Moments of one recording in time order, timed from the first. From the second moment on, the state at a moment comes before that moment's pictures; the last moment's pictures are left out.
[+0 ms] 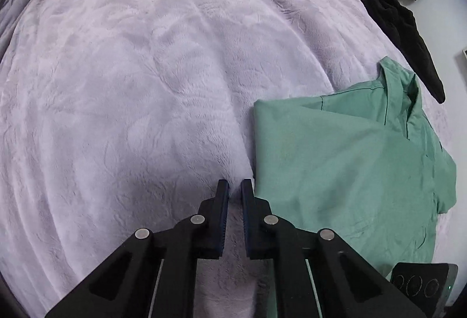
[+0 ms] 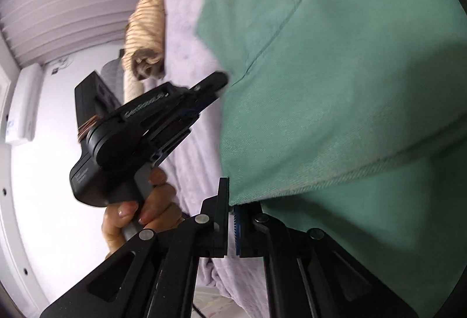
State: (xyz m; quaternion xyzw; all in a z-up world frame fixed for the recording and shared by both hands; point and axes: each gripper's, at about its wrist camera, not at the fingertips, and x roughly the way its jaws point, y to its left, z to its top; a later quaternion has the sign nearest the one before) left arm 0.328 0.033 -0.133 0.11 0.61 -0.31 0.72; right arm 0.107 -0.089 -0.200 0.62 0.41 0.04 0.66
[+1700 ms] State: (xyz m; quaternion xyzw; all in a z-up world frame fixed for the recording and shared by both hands) left arm 0.169 0.030 -0.136 0.20 0.58 -0.22 0.76; right arm -0.032 -0.279 -0.101 0.33 0.53 -0.20 0.75
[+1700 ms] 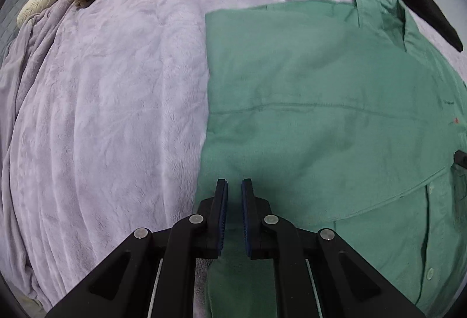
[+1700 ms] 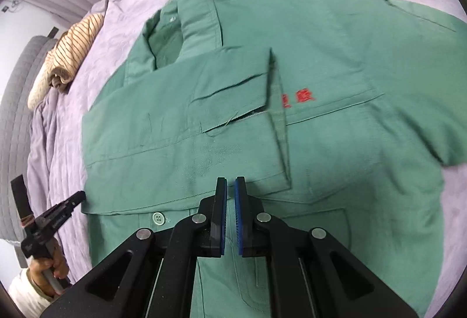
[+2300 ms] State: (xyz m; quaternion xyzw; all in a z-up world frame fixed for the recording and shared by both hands) left arm 0.104 0.045 -0.073 0.21 0.57 -0.21 0.76; right arm -0.108 -0.257 -0.049 0.36 0.53 -0.22 0.73
